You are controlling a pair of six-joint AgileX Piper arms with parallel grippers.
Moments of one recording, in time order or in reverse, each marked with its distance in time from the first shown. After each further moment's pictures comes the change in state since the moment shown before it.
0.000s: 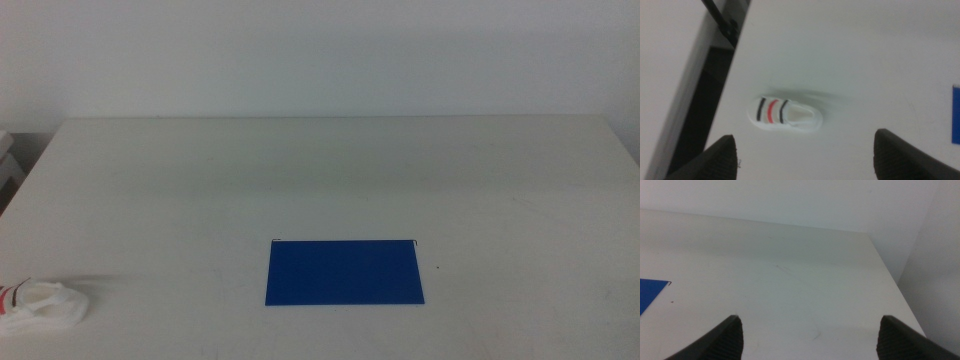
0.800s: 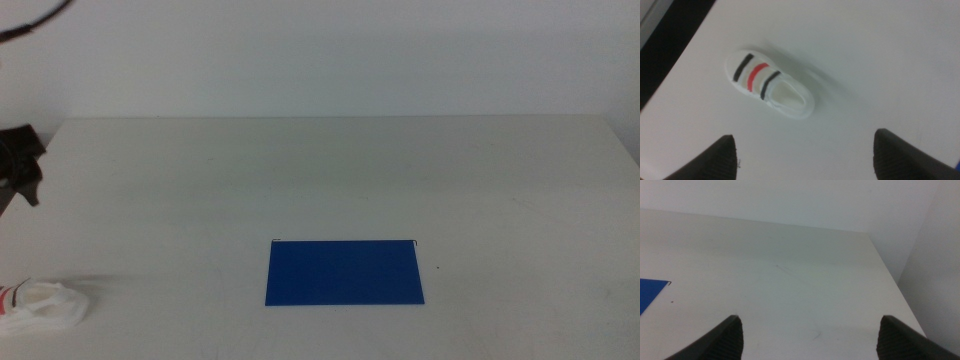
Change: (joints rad) left arm 0.000 0.296 0.000 0.021 -0.015 -0.455; right arm 0.000 0.000 0.000 0.000 0.000 0.000
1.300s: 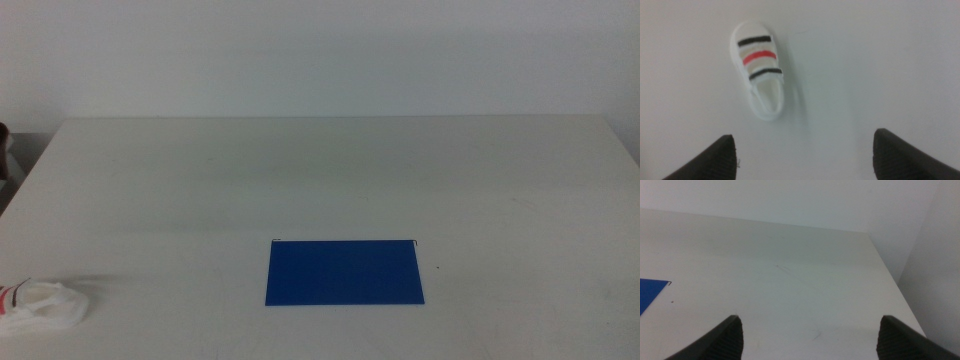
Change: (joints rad) left arm 0.000 0.001 0.000 0.050 -0.003 -0.818; right arm 0.000 0.000 0.000 0.000 0.000 0.000
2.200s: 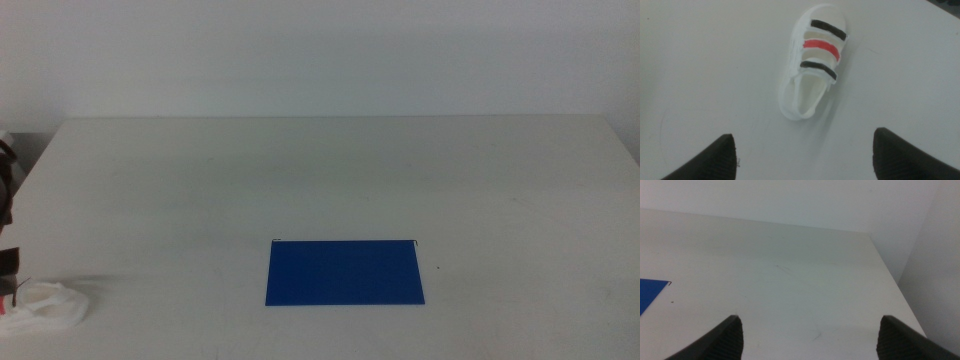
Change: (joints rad) left arm 0.000 0.160 0.003 -0.023 0.085 -0.564; right arm 0.000 0.000 0.000 0.000 0.000 0.000
